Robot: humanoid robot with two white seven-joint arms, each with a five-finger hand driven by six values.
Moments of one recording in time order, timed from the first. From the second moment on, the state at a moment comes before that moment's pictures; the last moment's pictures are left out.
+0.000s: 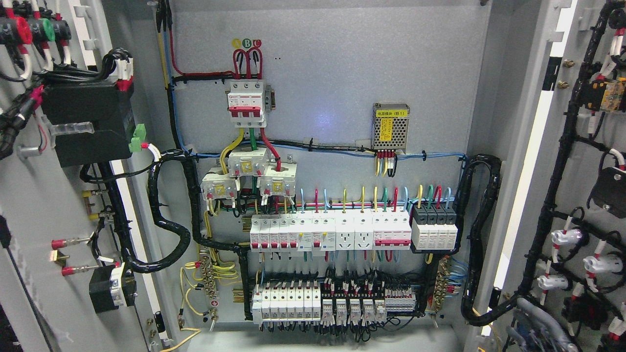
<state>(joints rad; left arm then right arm) 0.37 0.17 -0.28 -2.09 0.15 -0.58 0.11 0.28 -0.30 -0.09 -2.08 -0.49 -0.55 0.20</state>
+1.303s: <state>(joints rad) 0.35 0.19 -0.15 -2.10 0.34 -0.60 0.11 0.36 -0.31 -0.26 -2.06 -0.68 -0.58 0.21</state>
